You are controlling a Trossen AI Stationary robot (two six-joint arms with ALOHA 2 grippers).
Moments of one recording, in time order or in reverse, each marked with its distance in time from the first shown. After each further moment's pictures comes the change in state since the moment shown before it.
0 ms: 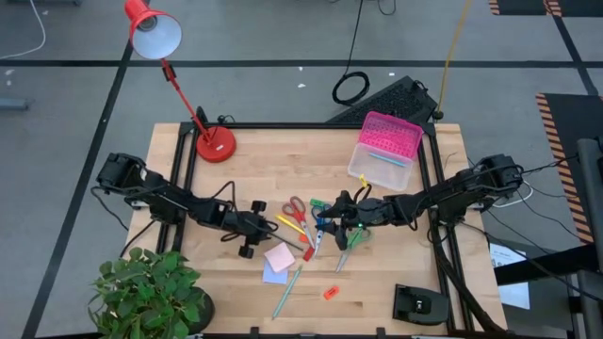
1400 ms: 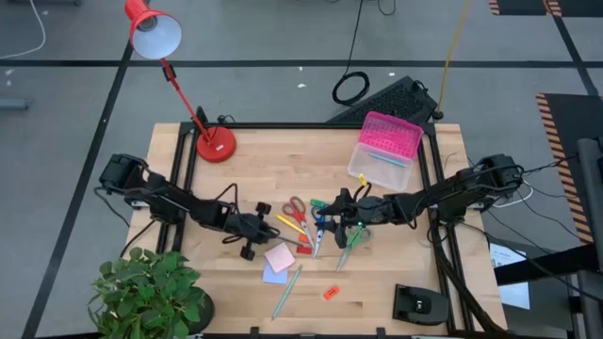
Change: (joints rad) left arm -0.025 0.022 0.051 -0.021 -0.020 0.124; right arm -0.014 0.000 0.000 0.008 0.009 -0.036
